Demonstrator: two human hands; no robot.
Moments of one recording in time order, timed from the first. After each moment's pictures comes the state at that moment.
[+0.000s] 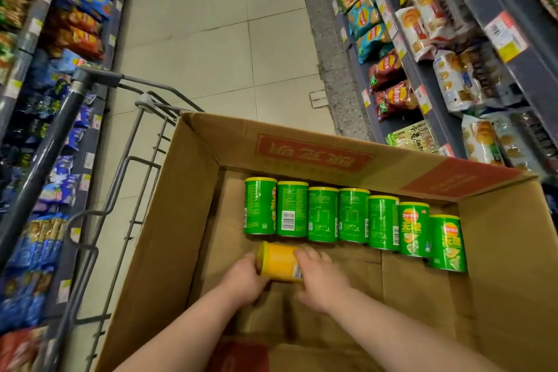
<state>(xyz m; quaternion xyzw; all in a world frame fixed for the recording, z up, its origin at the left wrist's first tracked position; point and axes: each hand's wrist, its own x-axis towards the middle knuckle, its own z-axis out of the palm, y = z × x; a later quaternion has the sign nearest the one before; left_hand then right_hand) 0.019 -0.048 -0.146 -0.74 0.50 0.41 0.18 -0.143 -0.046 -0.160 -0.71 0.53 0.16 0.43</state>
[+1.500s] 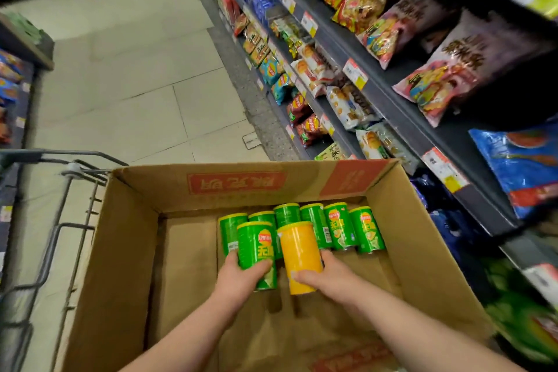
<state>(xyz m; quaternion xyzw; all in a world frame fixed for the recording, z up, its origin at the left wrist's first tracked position) -0.059 -0.052 -0.091 -0.73 0.42 0.53 -0.12 -0.240 -0.013 -0.101 -0.34 0.70 -0.16 0.61</state>
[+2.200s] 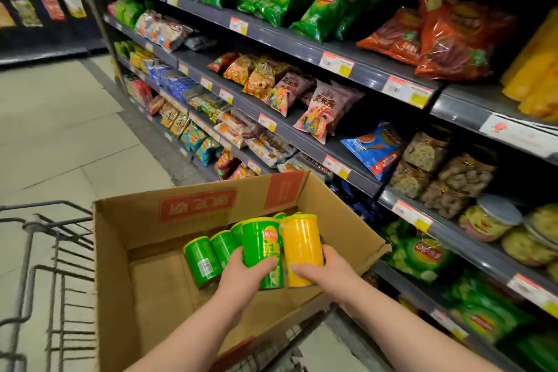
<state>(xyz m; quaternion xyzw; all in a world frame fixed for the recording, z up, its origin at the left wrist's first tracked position) -0.041 0.019 -0.014 -0.52 0.58 0.61 -0.14 -0.185 0.112 0.017 -0.26 0.80 -0.32 0.42</state>
